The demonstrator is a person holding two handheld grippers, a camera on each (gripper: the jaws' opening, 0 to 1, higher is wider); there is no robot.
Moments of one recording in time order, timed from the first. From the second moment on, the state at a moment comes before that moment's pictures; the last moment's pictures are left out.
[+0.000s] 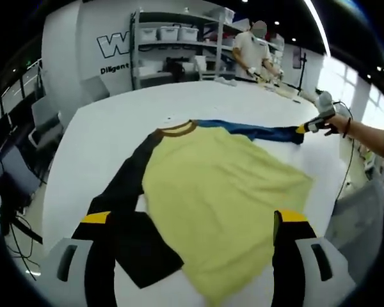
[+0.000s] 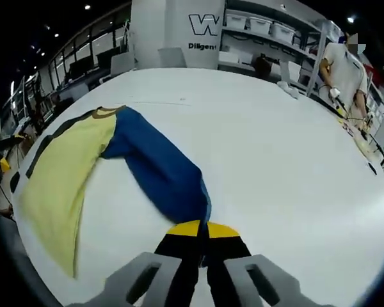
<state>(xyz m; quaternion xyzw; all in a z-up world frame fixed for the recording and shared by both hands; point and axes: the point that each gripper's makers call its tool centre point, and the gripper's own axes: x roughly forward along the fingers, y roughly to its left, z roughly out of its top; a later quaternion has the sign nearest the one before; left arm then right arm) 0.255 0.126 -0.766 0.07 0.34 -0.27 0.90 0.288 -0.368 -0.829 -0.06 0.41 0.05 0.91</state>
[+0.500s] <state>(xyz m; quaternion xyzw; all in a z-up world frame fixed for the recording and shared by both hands) 0.253 0.129 -0.770 0.08 0.34 -0.28 0.89 0.319 -0.426 -0.836 -0.06 0.41 0.00 0.91</state>
